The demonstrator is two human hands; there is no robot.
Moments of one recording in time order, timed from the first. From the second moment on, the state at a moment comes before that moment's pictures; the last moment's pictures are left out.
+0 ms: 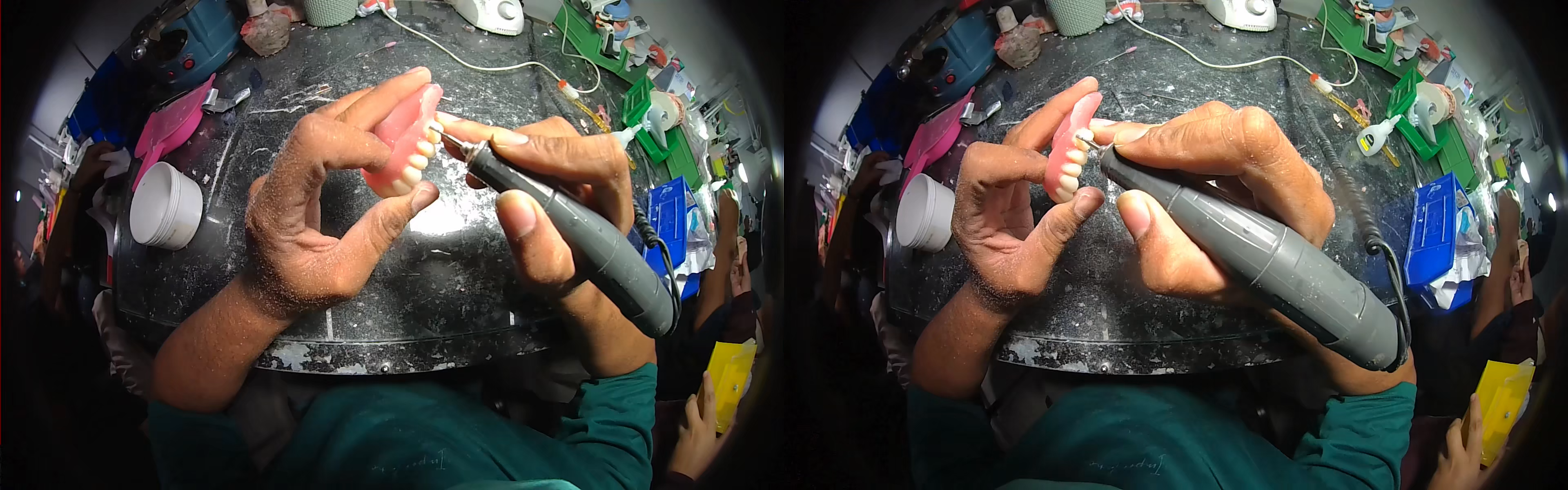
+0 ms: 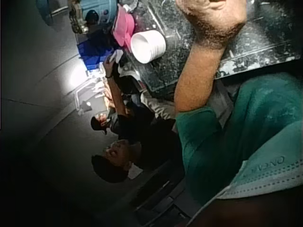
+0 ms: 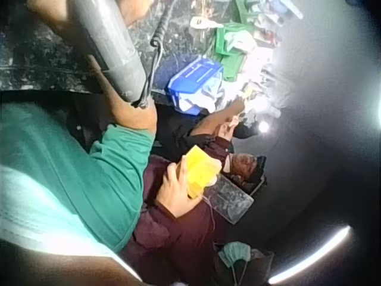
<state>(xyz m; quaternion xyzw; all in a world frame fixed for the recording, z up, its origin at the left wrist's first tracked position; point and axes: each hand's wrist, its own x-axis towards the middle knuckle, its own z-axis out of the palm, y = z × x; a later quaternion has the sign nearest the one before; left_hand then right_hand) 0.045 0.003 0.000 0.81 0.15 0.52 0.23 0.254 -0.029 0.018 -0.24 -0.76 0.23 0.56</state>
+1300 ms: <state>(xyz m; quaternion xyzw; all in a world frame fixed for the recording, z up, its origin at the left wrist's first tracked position) 0.046 0.005 0.001 0.80 0.14 0.53 0.24 0.256 -0.027 0.021 -0.22 -0.79 0.20 0.54</state>
